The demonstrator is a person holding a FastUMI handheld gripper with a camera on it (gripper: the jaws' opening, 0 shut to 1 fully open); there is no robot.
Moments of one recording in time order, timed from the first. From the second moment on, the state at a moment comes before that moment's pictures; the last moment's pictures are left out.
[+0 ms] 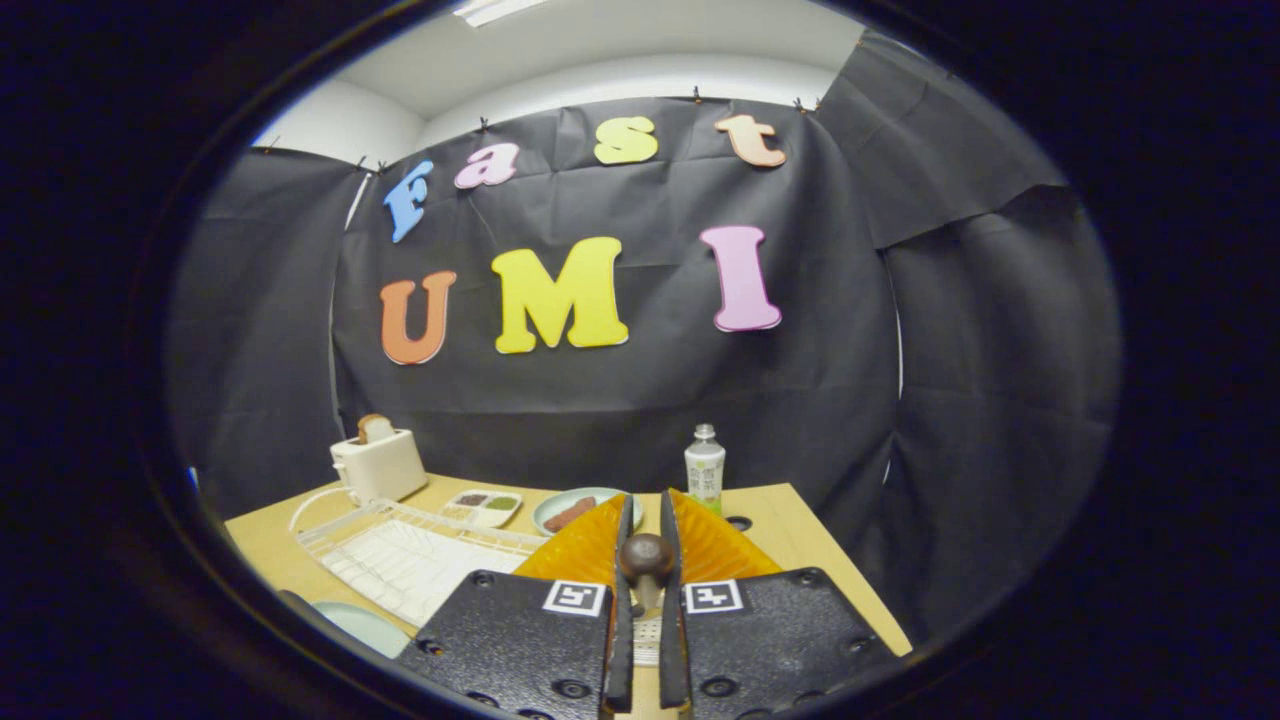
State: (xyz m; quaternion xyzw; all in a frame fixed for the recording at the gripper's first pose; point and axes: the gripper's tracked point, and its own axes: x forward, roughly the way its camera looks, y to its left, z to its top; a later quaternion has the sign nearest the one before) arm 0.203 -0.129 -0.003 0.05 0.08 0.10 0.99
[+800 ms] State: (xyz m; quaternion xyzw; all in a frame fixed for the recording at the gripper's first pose) arm 0.086 0.082 -0.030 0.06 0.15 0.30 0.94
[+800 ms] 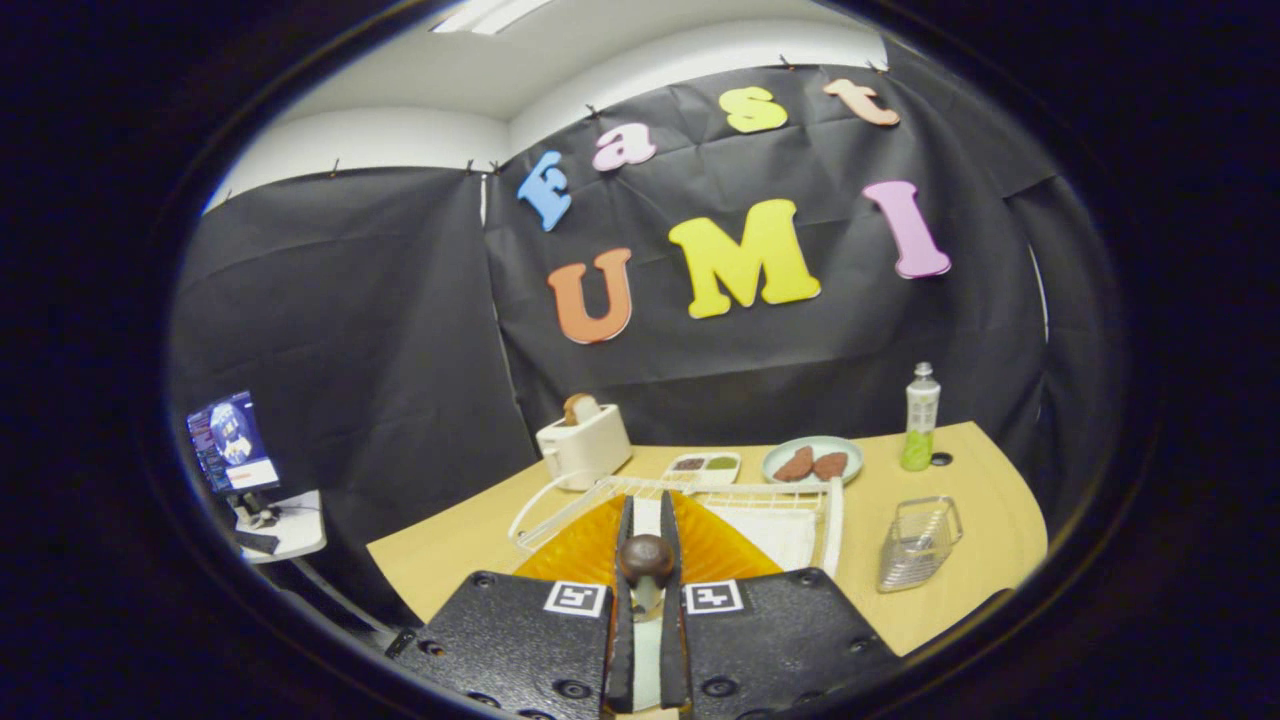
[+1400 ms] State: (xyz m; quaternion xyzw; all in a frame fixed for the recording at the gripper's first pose) arm 0.050 0.158 -0.128 0.03 0.22 0.36 0.91
